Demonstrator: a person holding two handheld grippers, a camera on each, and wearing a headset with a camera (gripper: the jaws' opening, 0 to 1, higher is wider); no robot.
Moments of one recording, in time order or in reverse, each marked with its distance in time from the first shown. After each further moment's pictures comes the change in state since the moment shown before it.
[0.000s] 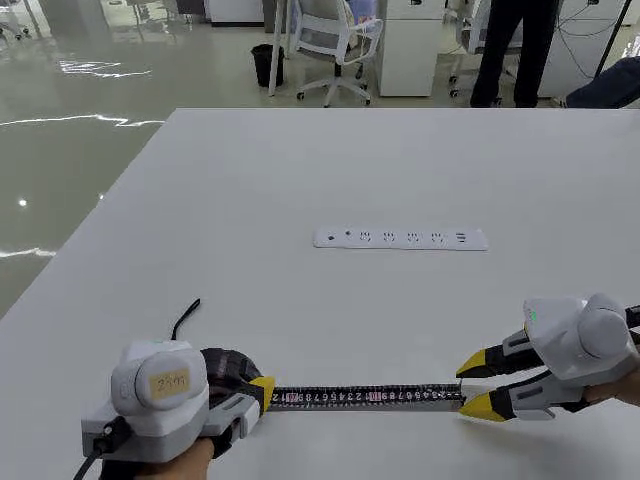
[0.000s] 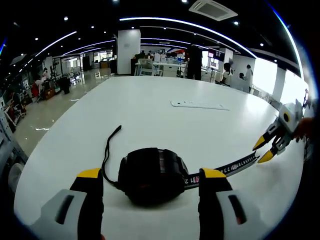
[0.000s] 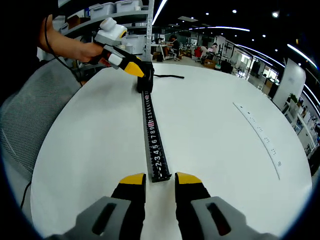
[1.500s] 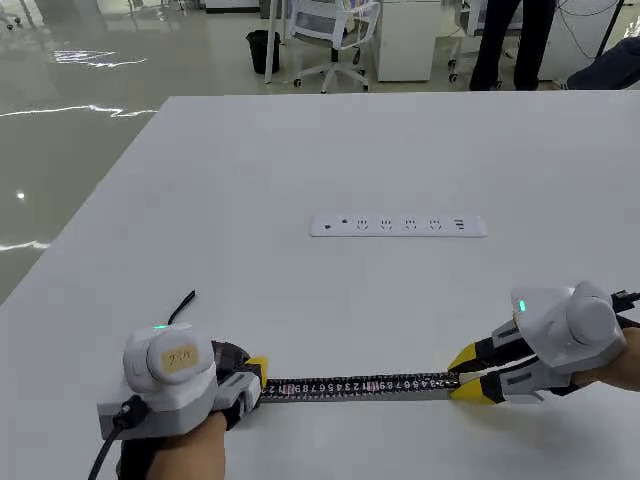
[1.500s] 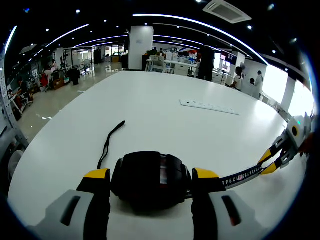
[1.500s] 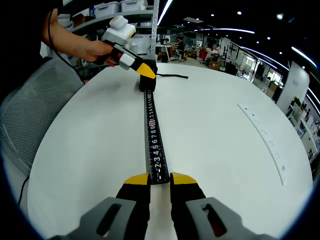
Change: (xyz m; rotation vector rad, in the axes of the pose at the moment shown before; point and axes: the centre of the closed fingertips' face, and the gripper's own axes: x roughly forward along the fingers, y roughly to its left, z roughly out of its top) left arm 0.019 0.000 -0.002 -0.085 0.029 0.072; right arm 0.007 -0.002 0.000 -0.023 -0.015 0.030
